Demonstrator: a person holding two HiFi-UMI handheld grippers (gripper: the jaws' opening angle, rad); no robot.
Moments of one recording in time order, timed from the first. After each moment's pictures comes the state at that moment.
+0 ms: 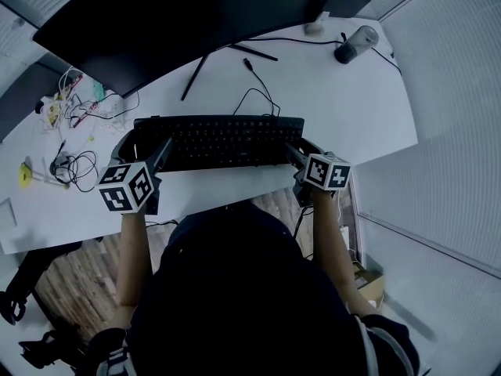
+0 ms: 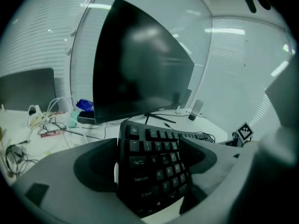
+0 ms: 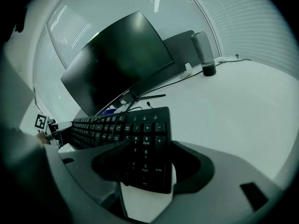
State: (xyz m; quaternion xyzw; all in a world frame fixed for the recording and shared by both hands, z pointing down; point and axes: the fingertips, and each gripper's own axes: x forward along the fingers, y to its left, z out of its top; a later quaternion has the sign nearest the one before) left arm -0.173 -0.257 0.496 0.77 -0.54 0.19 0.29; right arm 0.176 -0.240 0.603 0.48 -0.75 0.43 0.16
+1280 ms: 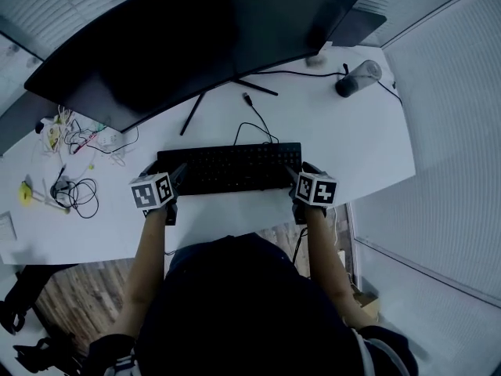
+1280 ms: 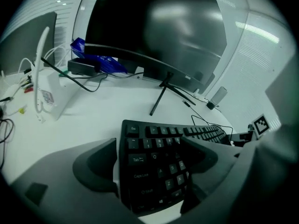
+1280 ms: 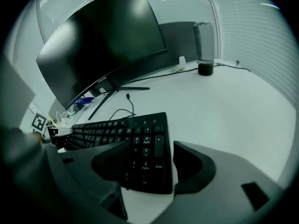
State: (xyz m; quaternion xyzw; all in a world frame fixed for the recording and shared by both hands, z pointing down) left arm -0.163 -0.291 0.646 0.69 -0.54 0.23 0.42; right arm 0.207 -0.290 0.648 0.53 -0.69 0.42 0.28
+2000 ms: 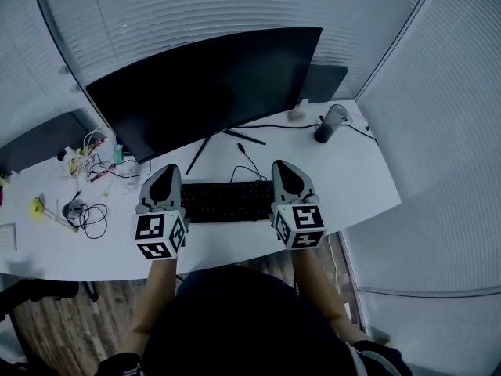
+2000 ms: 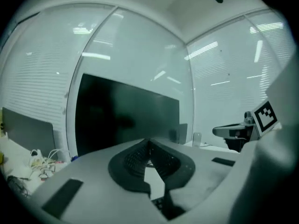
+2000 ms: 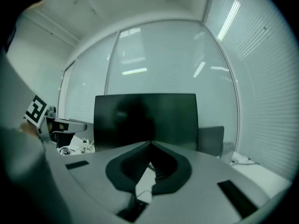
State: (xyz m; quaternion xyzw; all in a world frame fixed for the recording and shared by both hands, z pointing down) left arm -0.105 -0.264 0.352 0.79 -0.61 0.05 0.06; right arm 0.124 -0.284 0.360 0.55 -0.83 0.05 0.06
